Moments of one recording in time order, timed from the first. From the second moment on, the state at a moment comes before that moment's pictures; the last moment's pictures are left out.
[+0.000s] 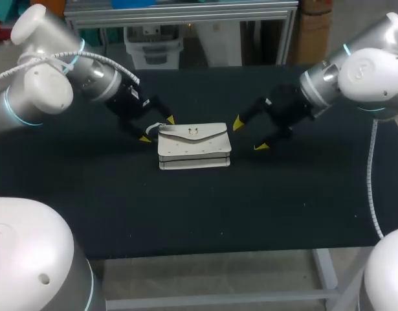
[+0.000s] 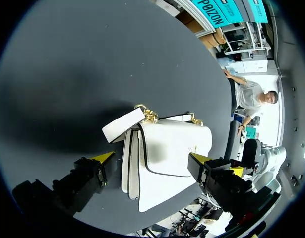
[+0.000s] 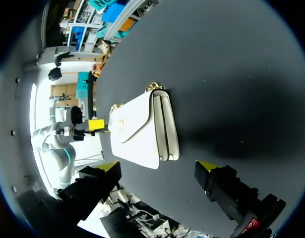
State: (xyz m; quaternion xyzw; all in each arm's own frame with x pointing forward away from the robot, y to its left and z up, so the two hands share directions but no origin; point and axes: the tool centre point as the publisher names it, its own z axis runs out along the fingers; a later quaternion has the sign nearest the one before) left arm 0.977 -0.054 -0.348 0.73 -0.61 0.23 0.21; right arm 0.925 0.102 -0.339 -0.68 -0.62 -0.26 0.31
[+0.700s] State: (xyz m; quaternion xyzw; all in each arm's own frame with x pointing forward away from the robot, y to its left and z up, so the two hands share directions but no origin) left arm 0.984 -0.051 -0.354 0.71 -0.60 0.24 0.26; right arm 0.946 0.117 -0.343 -0.66 -0.62 -0.27 0.33
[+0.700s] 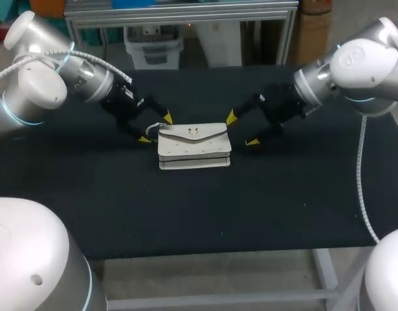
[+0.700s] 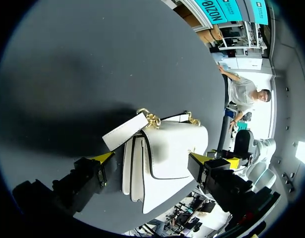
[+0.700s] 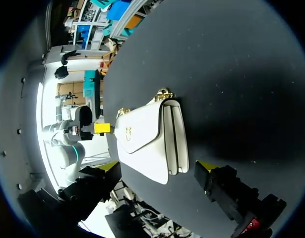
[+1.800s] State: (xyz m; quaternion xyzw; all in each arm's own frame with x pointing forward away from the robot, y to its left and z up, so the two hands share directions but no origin) left arm 1.001 -0.065 -0.361 0.68 -0.61 0.25 0.34; right arm 0.988 0.152 -0.359 -0.64 -0.59 -0.33 0.35
